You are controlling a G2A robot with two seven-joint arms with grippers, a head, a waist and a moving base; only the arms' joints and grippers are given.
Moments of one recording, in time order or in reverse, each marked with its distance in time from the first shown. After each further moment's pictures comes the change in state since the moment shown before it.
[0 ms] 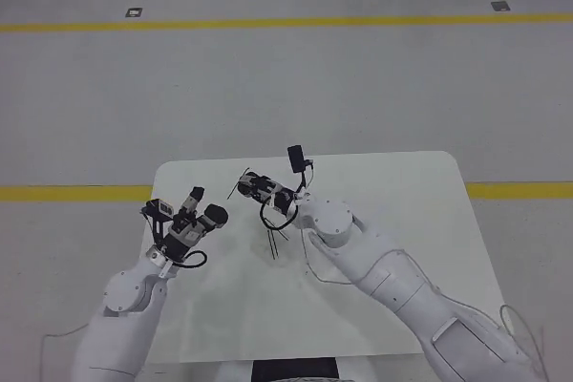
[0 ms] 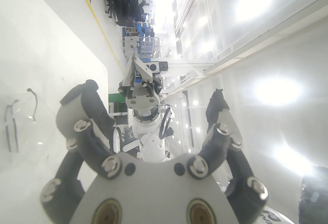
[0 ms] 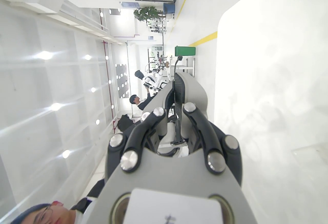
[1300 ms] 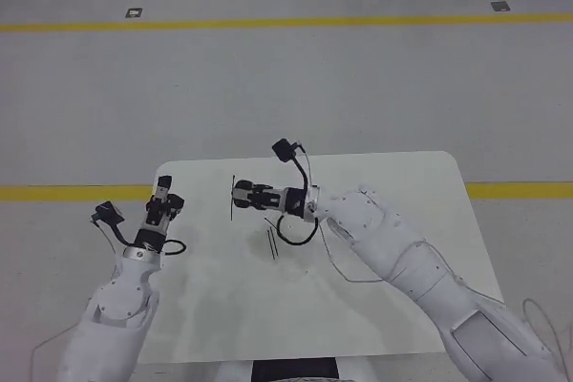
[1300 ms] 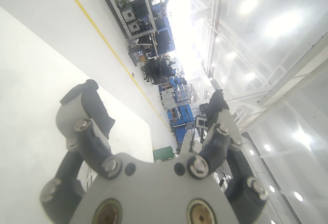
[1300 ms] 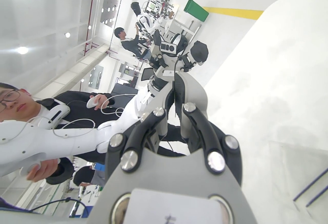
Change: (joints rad) left arm 0.071 0.052 -0.023 -0.102 0.410 0.000 0.592; right arm 0.060 0.102 0.013 -0.079 -0.232 -0.364 0.362
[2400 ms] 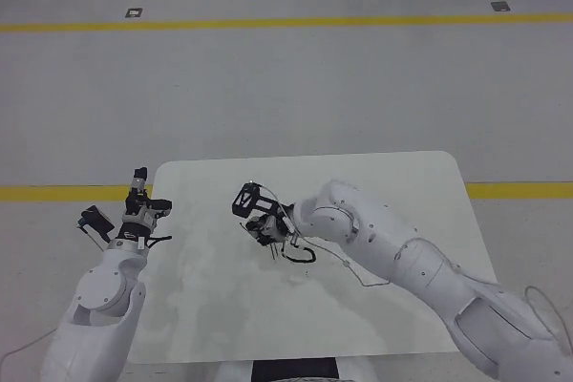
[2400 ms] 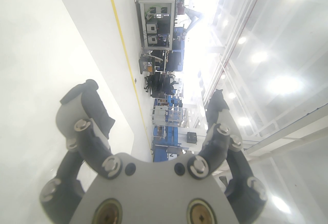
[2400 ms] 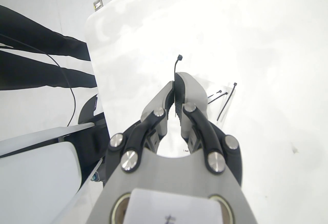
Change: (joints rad) left arm 0.020 0.012 -0.079 -0.114 -0.296 0.340 0.031; right arm 0.124 0.021 -0.195 -0.099 -0.693 0.000 0.264
